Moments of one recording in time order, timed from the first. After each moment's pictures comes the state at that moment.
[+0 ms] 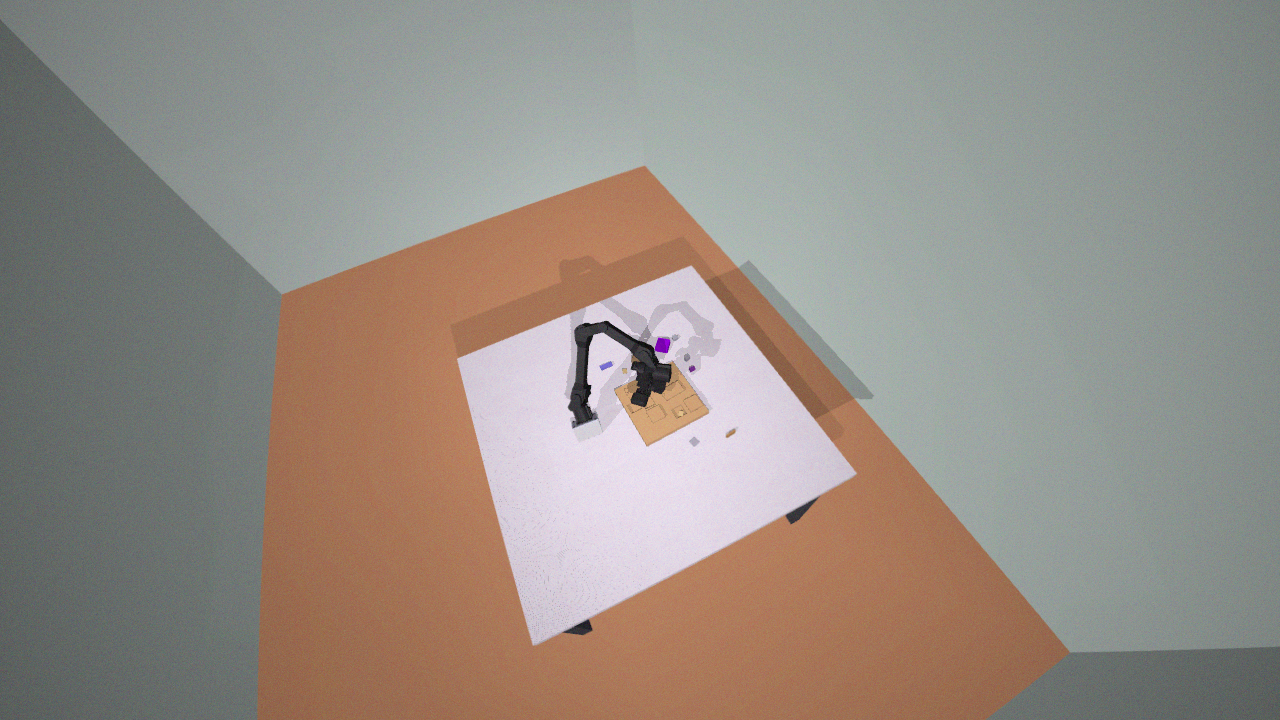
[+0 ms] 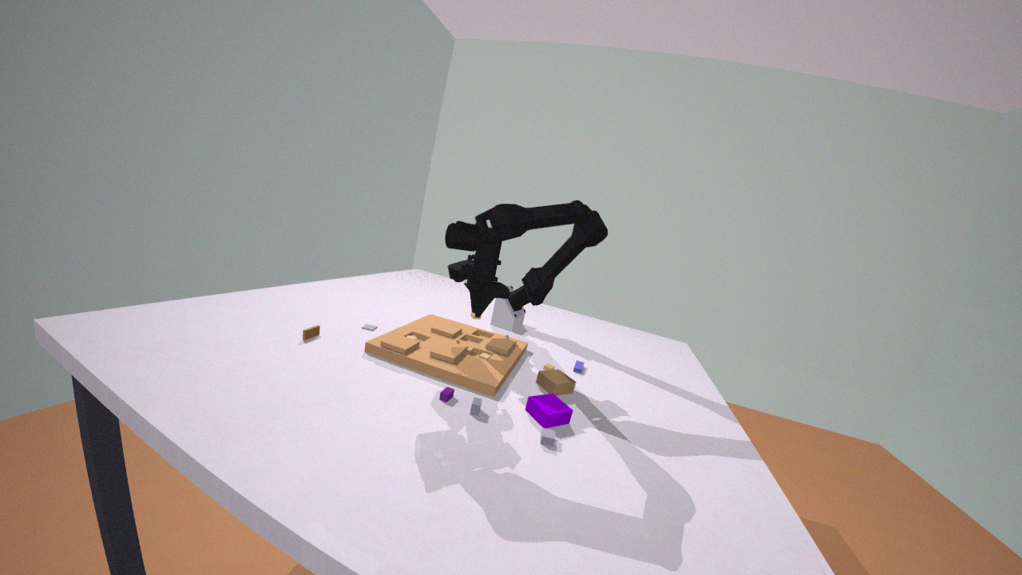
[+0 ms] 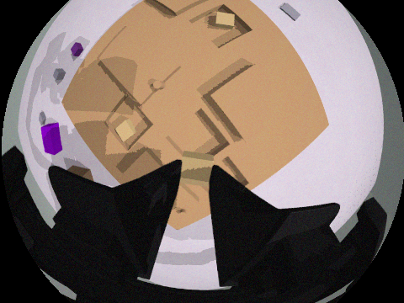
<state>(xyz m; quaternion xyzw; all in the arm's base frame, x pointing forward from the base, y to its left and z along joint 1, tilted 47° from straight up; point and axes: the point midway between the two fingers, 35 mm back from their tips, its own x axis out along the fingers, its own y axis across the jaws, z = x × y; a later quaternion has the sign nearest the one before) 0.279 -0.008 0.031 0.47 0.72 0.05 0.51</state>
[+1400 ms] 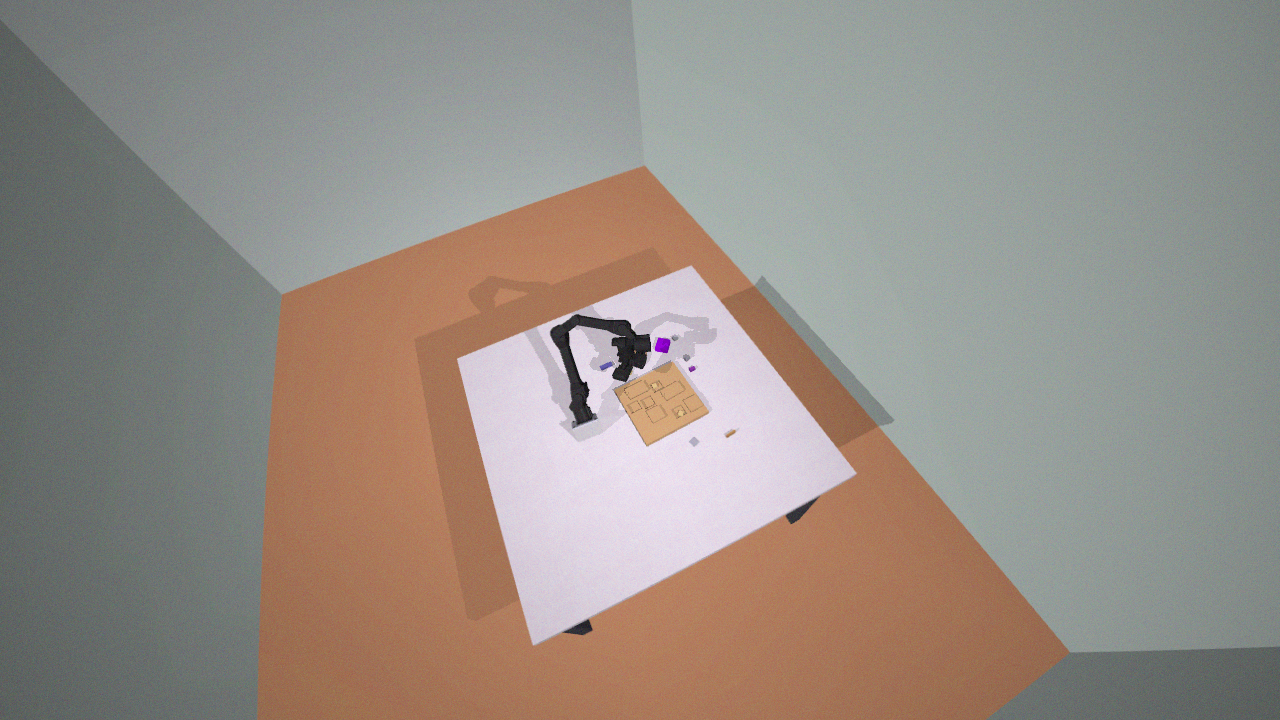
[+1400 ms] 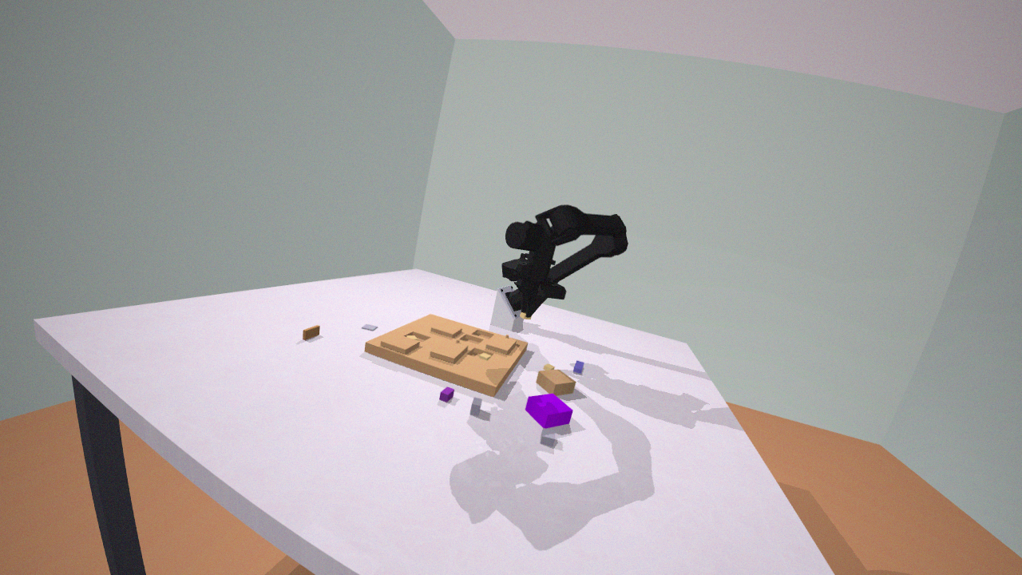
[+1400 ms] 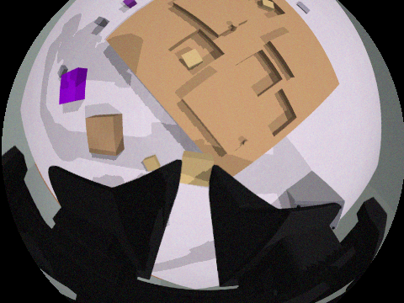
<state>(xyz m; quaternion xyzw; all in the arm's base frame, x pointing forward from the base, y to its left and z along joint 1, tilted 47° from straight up) 0.243 0.050 0.136 0.46 0.72 0.04 0.52</state>
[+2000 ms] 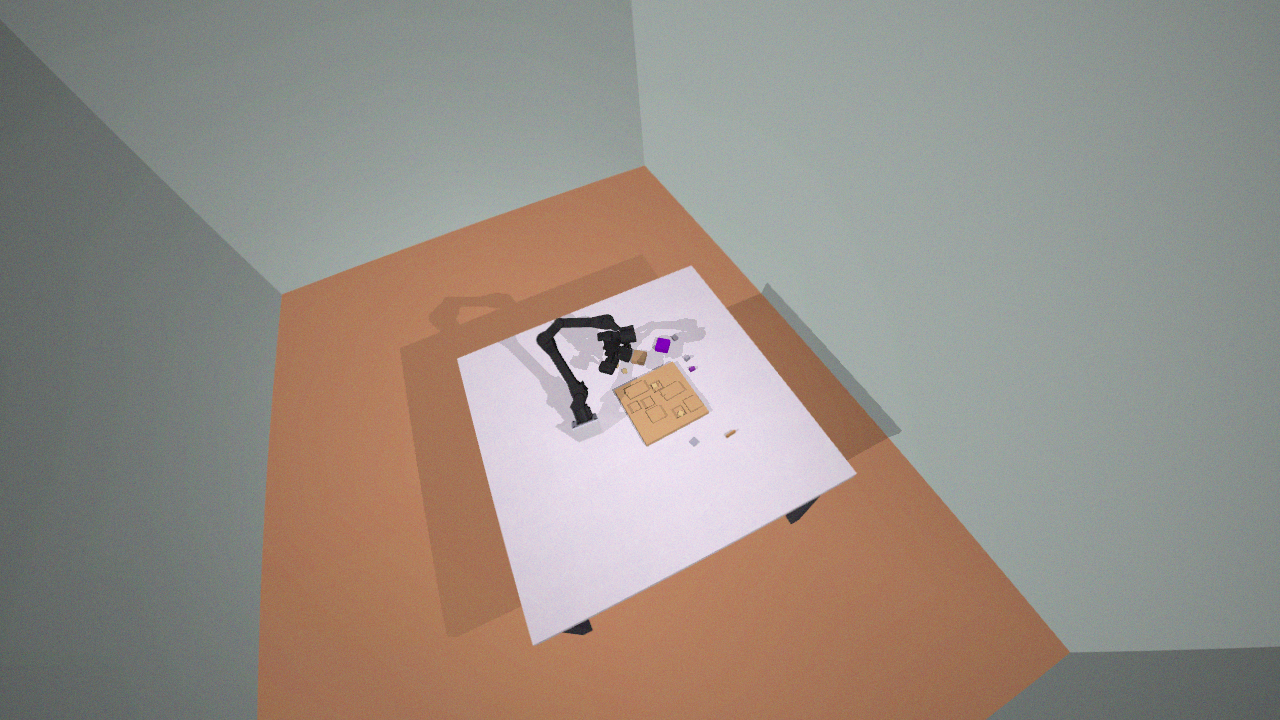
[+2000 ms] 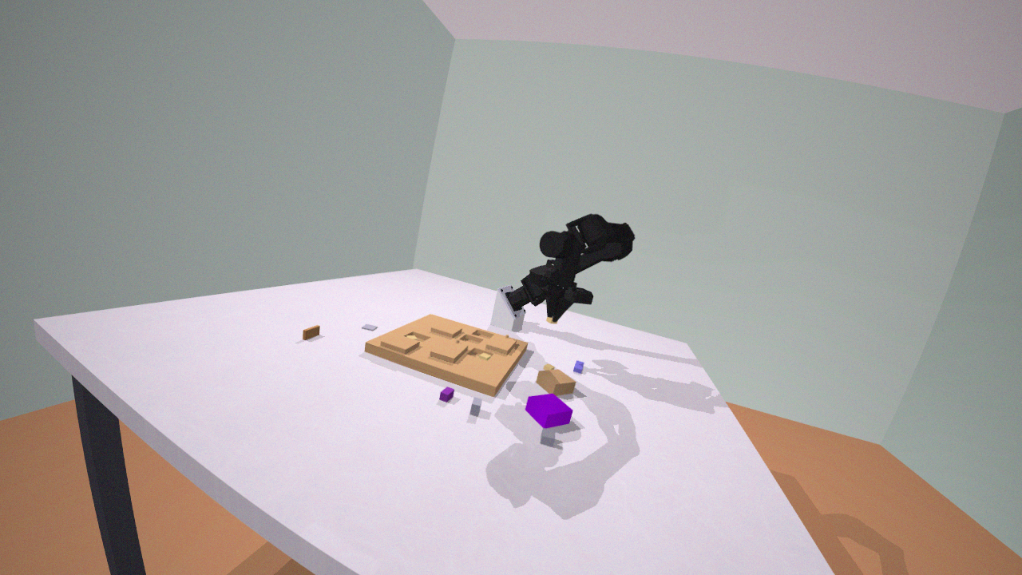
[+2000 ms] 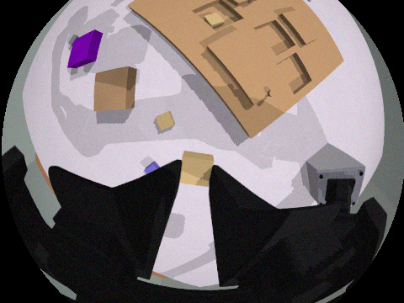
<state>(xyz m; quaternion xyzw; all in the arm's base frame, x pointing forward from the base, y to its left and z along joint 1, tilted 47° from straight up) 0.200 0.088 0.175 0.46 0.72 0.05 0.51</state>
